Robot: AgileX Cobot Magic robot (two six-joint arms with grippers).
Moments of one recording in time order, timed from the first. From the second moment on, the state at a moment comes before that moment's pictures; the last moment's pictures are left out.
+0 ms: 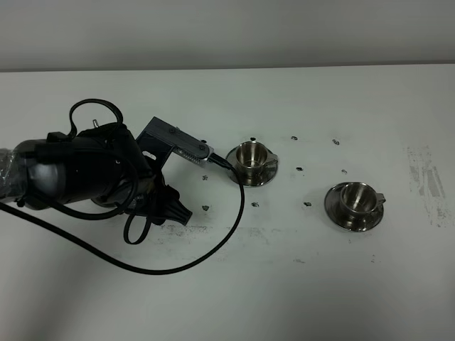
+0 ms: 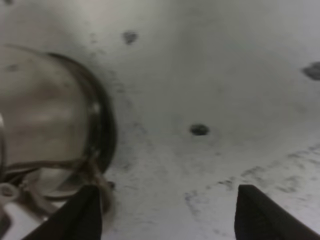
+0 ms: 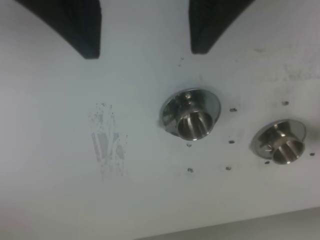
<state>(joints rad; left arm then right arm) -0.62 1.84 -1.03 0.58 0.52 -0.53 -0.06 -0.01 -0.52 0.16 1.11 0.00</state>
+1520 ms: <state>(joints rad) -0.54 1.84 -0.99 0.66 0.69 -0.37 -0.06 -0.01 -0.52 0.16 1.11 0.00</state>
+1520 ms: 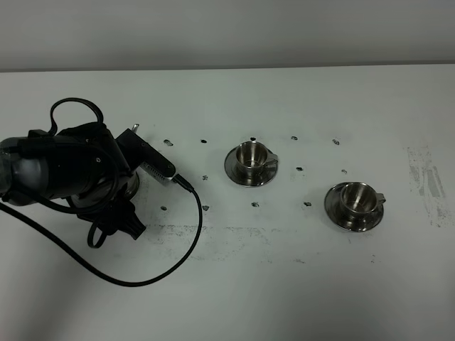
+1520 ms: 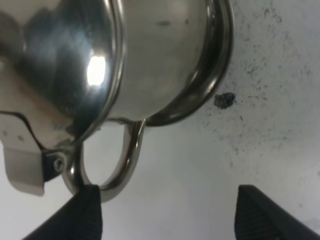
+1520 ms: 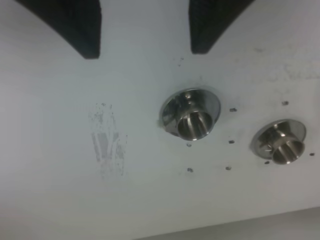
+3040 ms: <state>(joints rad) -0.20 1.72 -1.15 0.08 0.80 0.22 -0.06 -0.01 -0.52 0.16 1.11 0.00</state>
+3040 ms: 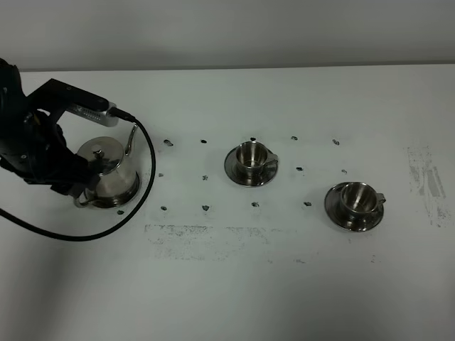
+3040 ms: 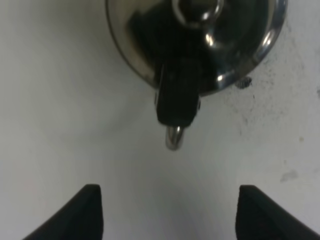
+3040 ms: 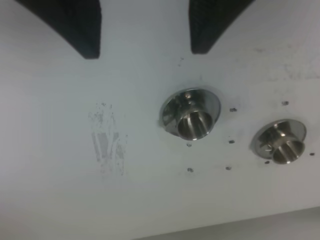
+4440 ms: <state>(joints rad) -0.21 1.89 -1.25 0.05 0.79 0.22 -0.06 -0.01 -0.52 0.16 1.11 0.00</state>
